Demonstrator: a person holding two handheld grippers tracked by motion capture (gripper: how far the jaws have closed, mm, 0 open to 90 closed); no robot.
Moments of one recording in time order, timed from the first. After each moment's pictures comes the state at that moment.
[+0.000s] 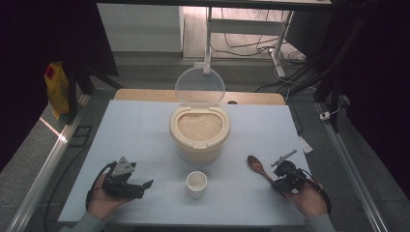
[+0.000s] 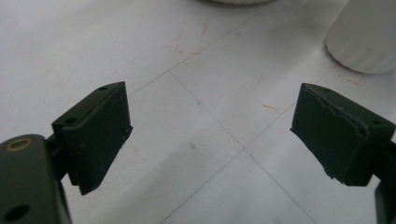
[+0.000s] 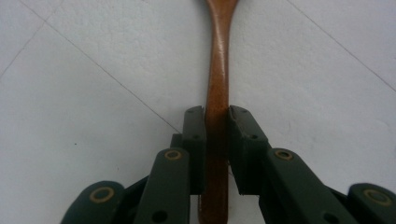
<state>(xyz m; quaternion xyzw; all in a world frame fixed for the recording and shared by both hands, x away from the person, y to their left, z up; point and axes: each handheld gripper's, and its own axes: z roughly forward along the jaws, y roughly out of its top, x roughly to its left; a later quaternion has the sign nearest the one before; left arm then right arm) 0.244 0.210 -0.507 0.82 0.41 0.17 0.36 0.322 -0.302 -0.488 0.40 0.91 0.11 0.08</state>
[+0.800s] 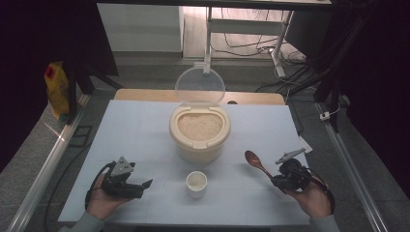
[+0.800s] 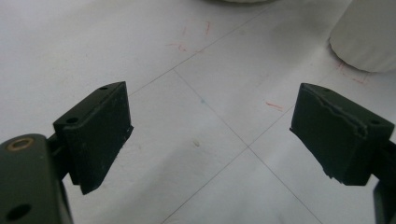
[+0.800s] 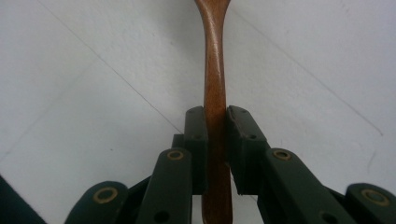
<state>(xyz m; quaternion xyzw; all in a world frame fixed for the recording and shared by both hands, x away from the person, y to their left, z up) 0.244 0.212 -0.508 0.82 0.41 0.17 0.36 0.313 -0.306 -0.461 0.37 0.91 0.18 0.10</state>
